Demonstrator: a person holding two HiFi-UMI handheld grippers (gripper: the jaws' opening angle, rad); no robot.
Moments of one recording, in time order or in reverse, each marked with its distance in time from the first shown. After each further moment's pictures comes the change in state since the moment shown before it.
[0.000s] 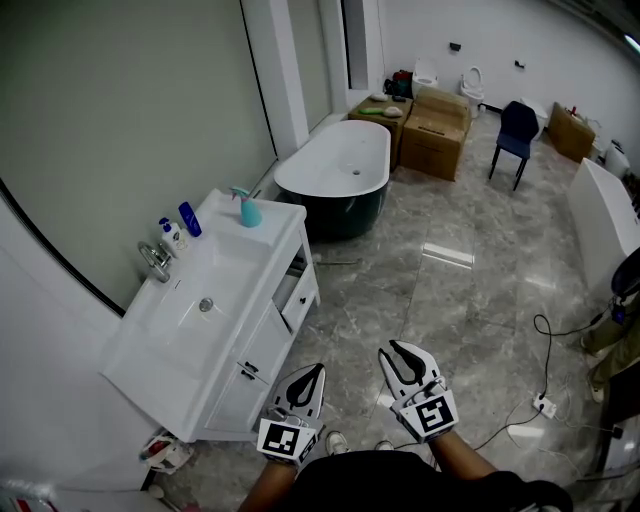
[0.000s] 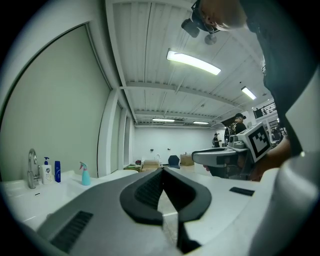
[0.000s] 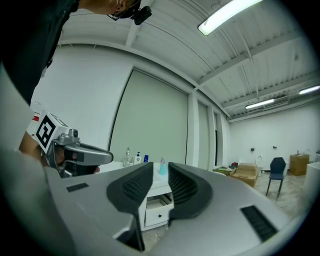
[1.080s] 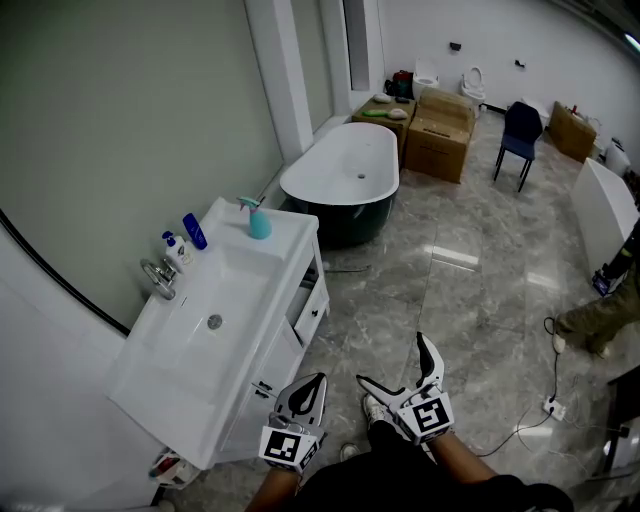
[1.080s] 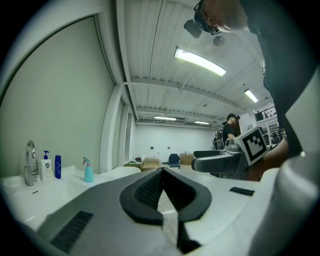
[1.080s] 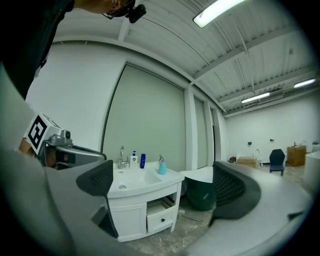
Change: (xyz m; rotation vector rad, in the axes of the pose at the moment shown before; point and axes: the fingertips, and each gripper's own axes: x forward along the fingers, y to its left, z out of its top) left arm 0.013 0.083 -0.024 -0.035 0.021 -0.015; right arm 0.092 0.012 -0.027 0.062 0.022 -0.046
